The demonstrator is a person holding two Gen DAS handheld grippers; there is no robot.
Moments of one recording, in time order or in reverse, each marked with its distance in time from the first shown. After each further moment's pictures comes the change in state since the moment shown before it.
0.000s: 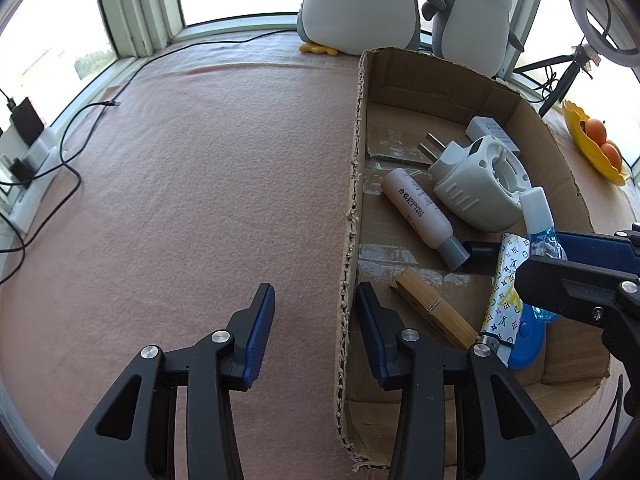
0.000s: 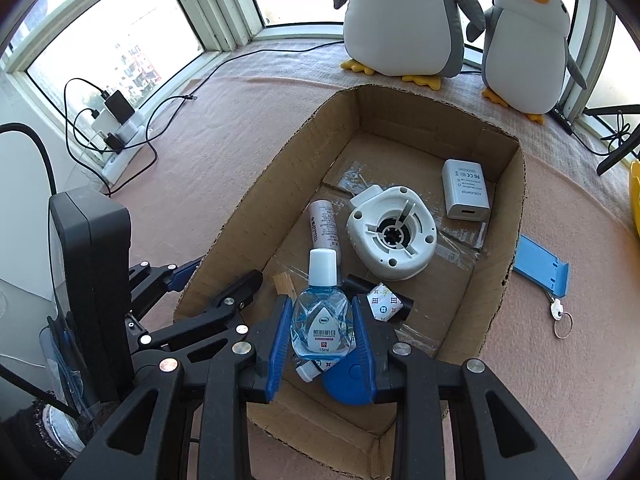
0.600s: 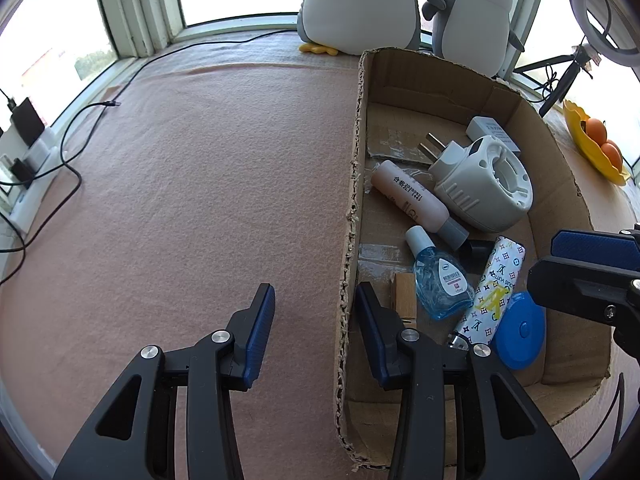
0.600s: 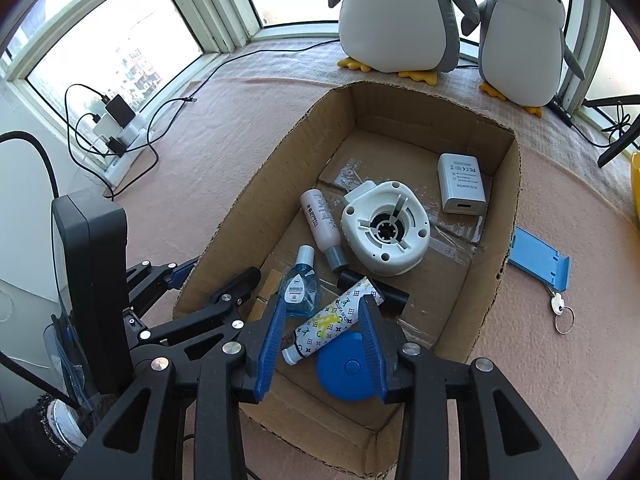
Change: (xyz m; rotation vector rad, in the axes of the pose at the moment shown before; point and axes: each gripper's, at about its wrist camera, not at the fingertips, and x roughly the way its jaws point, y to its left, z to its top) left arm 0.000 0.000 0.000 0.000 0.000 0.000; right arm -0.004 -0.010 -0.002 0.020 0.002 0.021
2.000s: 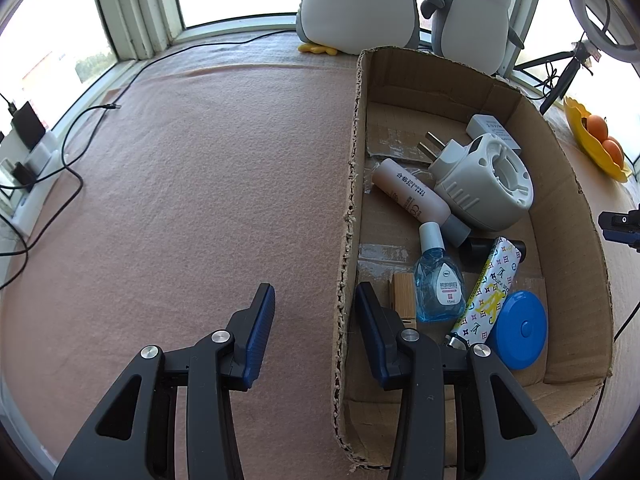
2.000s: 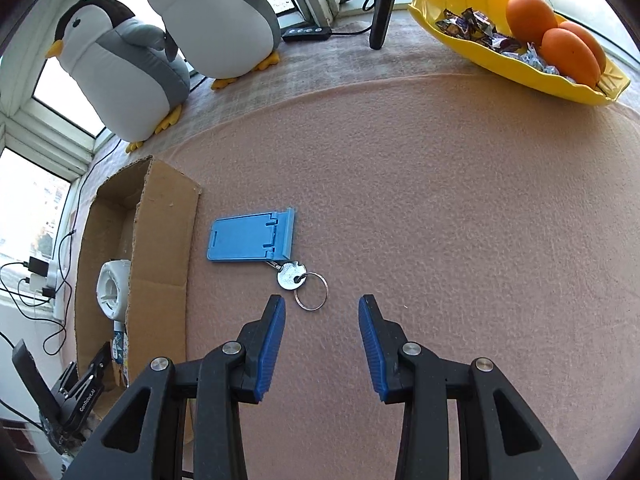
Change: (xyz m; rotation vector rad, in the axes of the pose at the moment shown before) left arm 0.001 0.002 -0.001 0.004 -0.001 0.007; right arm -0.025 -0.230 -0.045 0.538 -0.016 -0.067
